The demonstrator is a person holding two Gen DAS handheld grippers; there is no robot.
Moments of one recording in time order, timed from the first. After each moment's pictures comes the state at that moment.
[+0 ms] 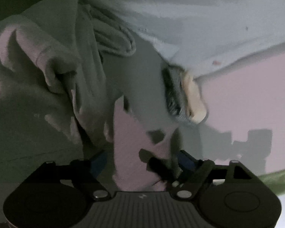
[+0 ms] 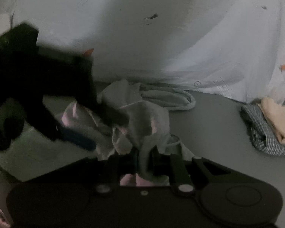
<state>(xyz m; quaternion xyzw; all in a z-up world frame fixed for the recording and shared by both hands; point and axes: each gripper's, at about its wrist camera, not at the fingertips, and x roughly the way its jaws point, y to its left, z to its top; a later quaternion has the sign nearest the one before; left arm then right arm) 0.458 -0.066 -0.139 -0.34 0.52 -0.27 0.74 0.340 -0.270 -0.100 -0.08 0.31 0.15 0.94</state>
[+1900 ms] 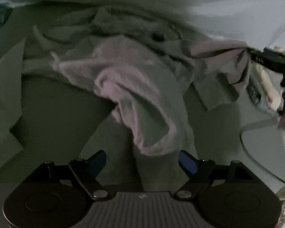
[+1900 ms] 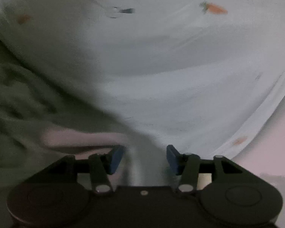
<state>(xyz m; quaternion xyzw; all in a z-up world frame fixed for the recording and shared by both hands) 0.397 0.012 -0.182 -0.15 0.55 -0.11 0.81 0.500 -0.254 -0.104 -0.26 0.30 0.00 0.92</state>
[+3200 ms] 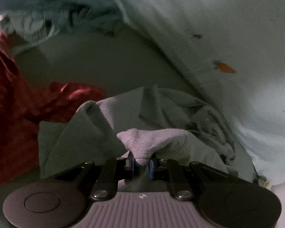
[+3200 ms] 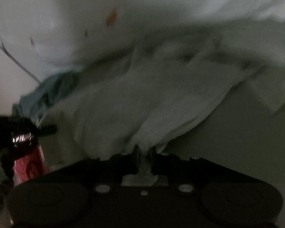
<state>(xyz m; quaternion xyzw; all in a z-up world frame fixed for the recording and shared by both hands) 0.362 0.188 -0.133 -0.35 0.40 0.10 0.84 0.389 -0.200 -0.131 0.15 0.43 0.20 0.87</state>
